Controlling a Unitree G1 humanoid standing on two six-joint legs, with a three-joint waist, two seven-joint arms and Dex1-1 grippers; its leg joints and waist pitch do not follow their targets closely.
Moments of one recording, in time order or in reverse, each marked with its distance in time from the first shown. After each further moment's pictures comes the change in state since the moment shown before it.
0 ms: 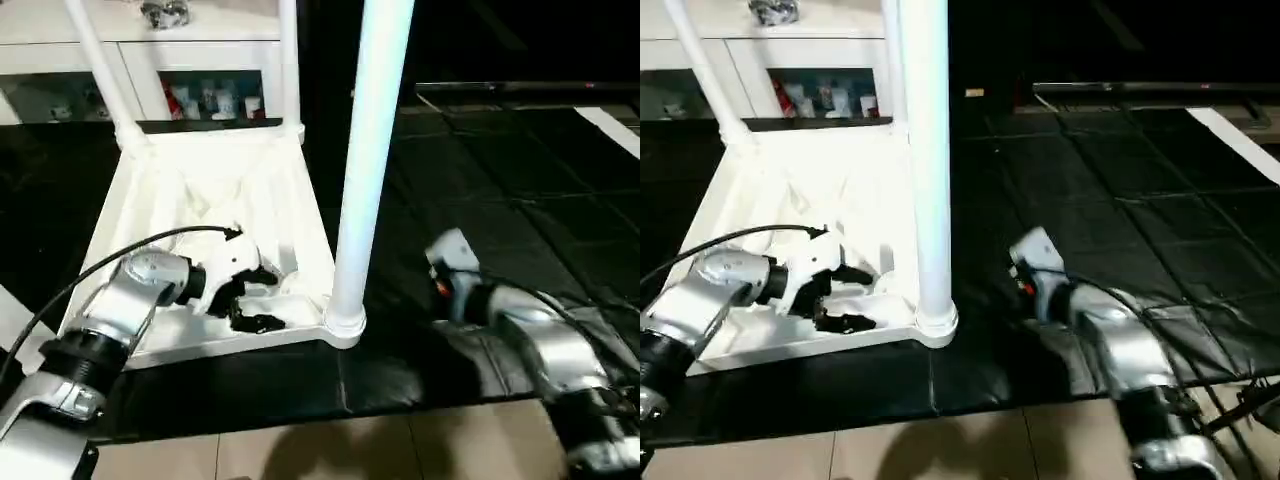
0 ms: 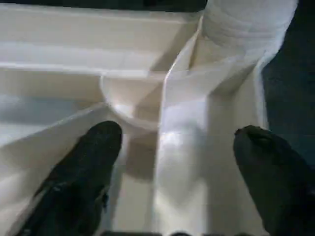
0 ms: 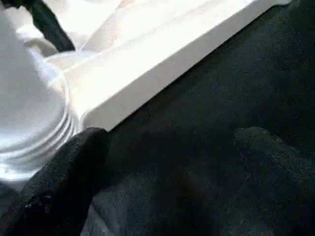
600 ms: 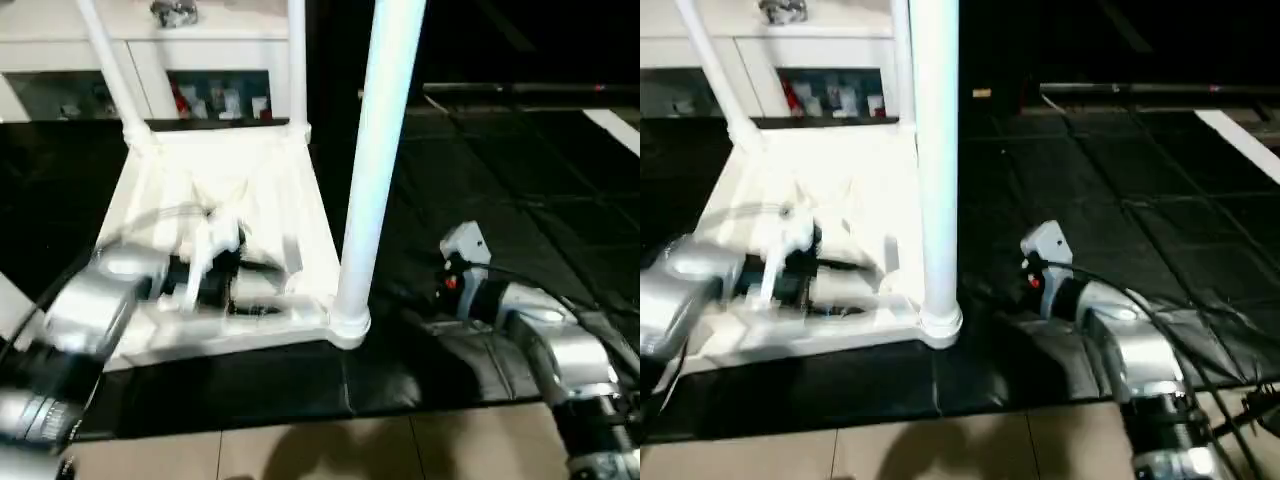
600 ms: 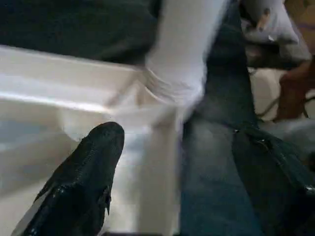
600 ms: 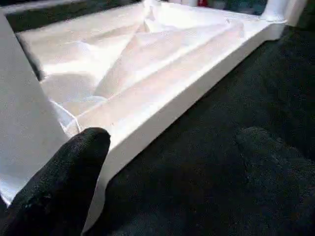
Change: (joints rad) left arm 0.135 0.079 0.055 -0.337 -0.141 0.235 -0.053; right arm 0.041 0.024 -0.044 -0.119 0.066 0.037 -0.051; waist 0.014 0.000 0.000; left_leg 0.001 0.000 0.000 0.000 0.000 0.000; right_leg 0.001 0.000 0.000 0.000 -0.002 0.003
